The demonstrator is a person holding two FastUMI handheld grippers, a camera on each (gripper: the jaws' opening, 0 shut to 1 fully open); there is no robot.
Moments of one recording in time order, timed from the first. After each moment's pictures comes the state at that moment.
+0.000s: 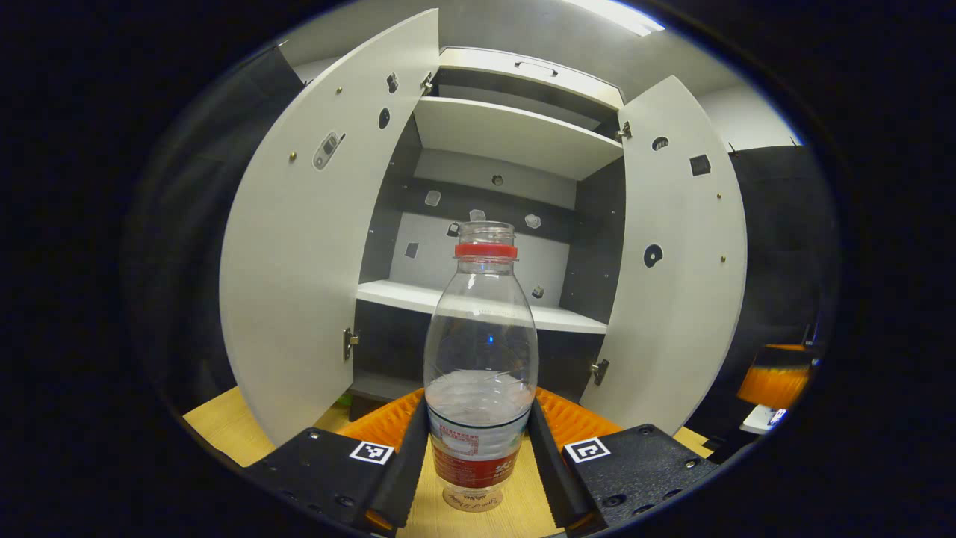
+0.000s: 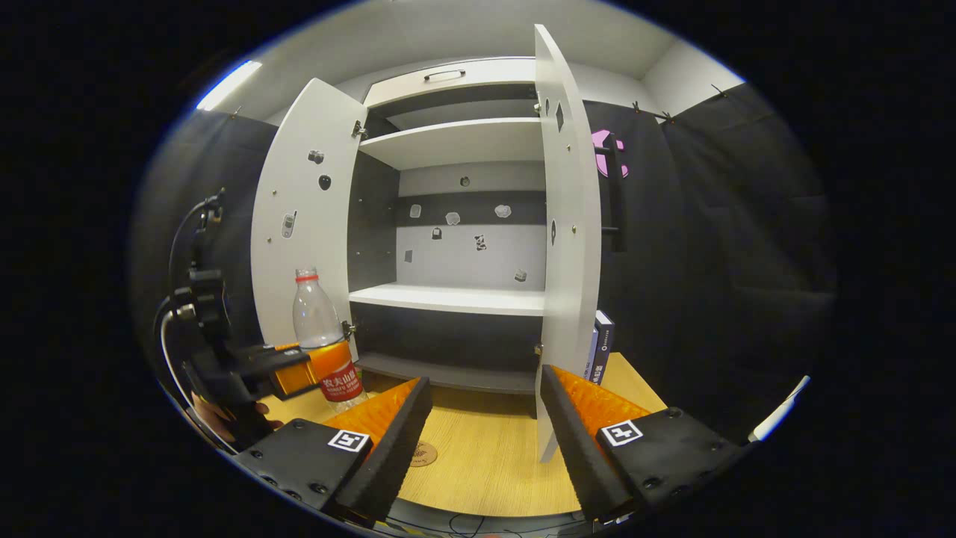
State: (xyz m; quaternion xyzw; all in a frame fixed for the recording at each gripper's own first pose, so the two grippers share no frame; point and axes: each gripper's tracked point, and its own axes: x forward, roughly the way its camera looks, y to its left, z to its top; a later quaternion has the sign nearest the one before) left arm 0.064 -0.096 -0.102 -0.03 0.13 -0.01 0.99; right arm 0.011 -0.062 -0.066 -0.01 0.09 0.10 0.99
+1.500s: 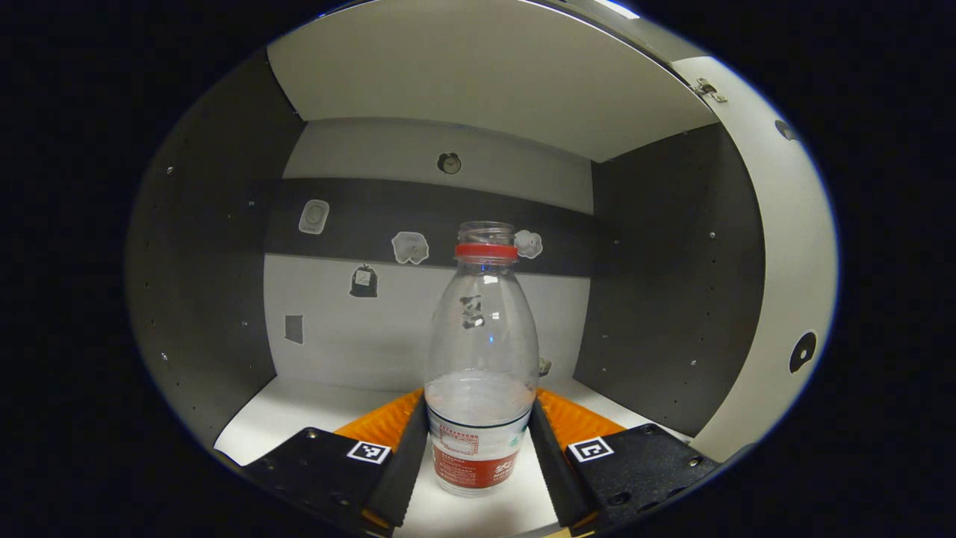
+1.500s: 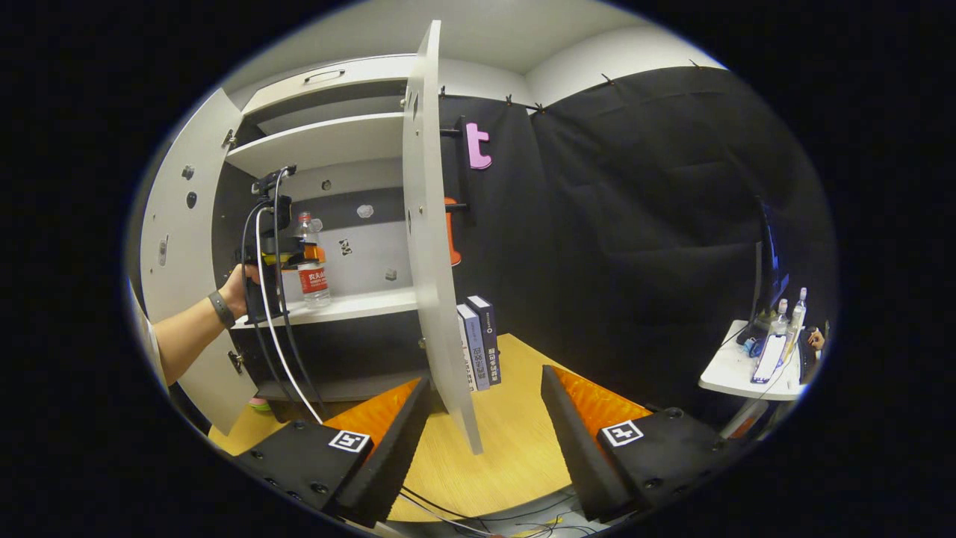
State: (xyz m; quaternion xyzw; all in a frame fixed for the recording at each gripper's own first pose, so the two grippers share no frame) left arm 0.424 -0.146 -0.107 0.01 0.15 -0.12 0.98; right arm 0.008 -0.147 -0.084 0.04 0.09 -0.19 0.98
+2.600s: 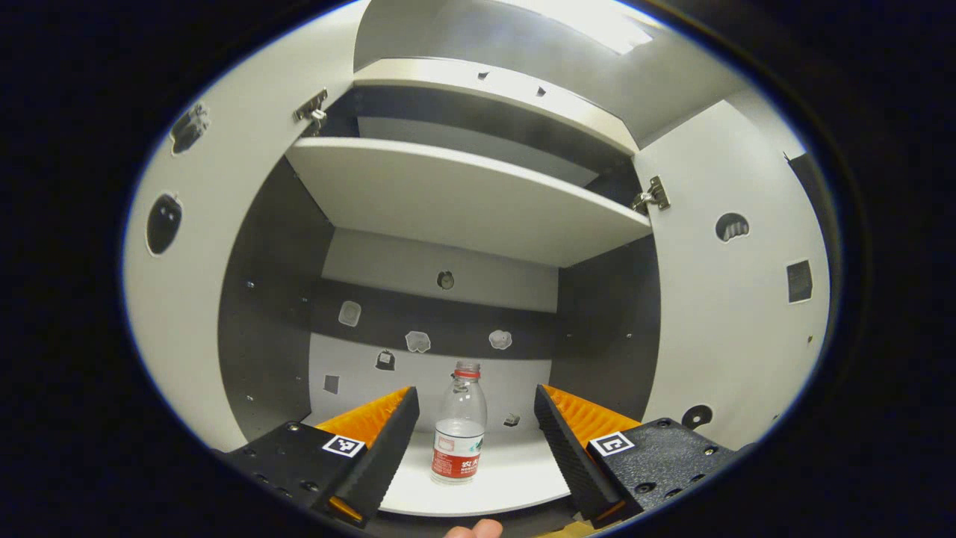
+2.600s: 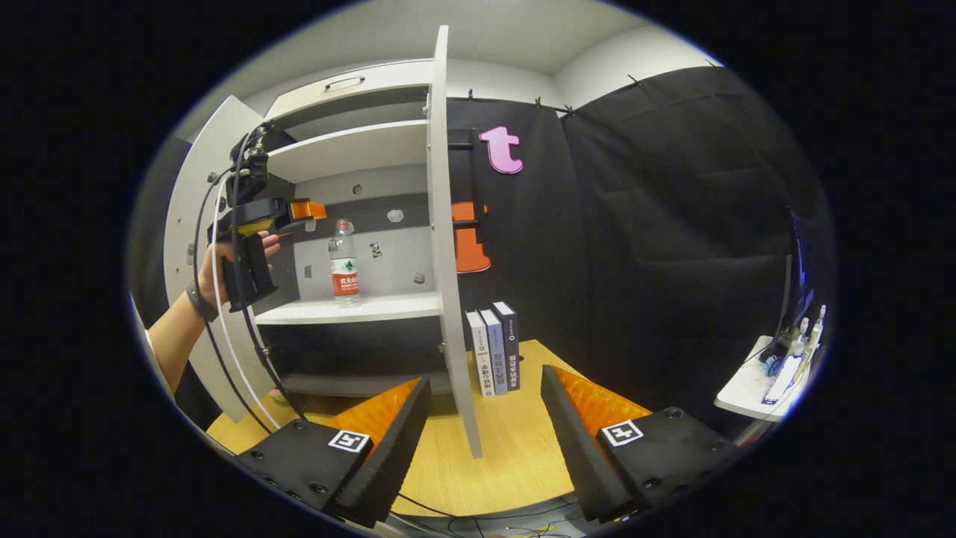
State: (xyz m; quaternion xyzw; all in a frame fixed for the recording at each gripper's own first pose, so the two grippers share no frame) left arm 0.299 -0.145 0.054 -0.02 0.00 -0.10 1.00; right arm 0.004 -0.150 -0.056 0.03 0.08 -0.09 0.99
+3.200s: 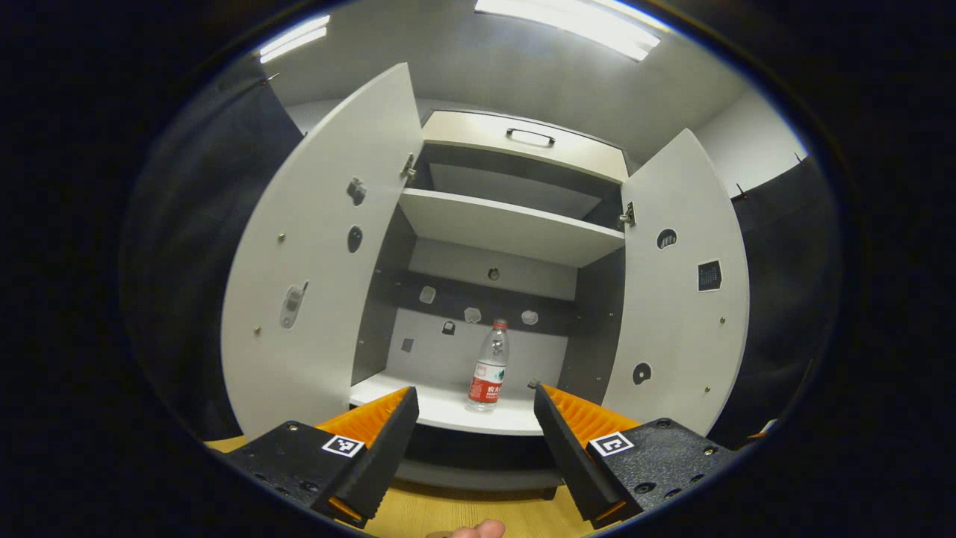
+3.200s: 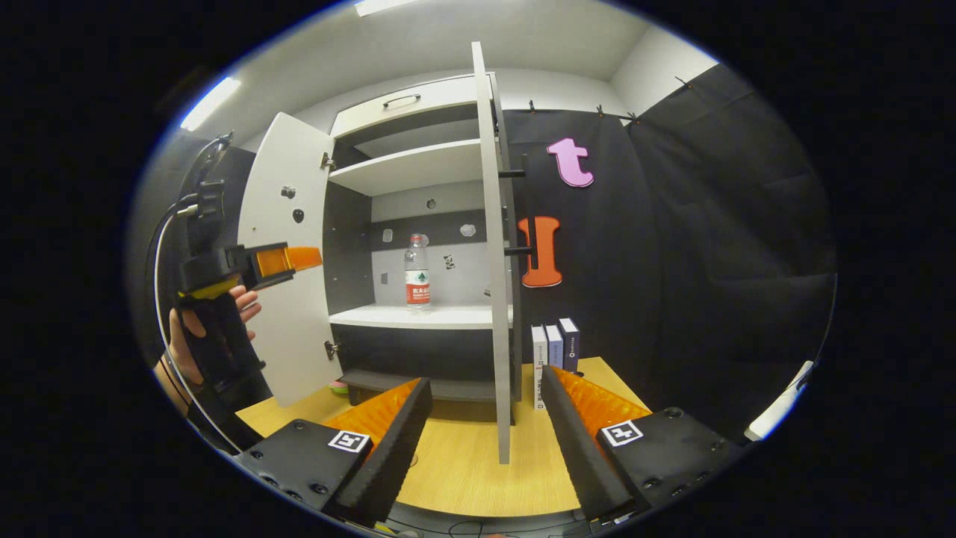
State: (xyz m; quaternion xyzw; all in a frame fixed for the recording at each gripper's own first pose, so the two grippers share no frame) left arm 0.084 -0.117 0.030 -0.04 0.01 0.04 1.00; right arm -0.014 -0.133 -0.035 0.02 0.07 0.07 0.99
